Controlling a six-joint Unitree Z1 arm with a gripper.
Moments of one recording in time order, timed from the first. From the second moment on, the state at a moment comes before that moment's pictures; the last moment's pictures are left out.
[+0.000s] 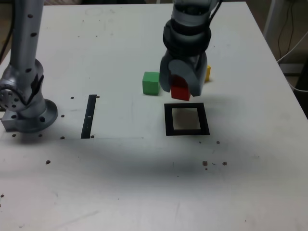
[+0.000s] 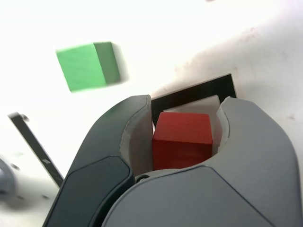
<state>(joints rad) -0.09 1.98 -1.53 1.20 0.22 0.19</state>
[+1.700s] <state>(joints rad) -0.12 2.07 -1.44 1.06 0.11 -0.07</state>
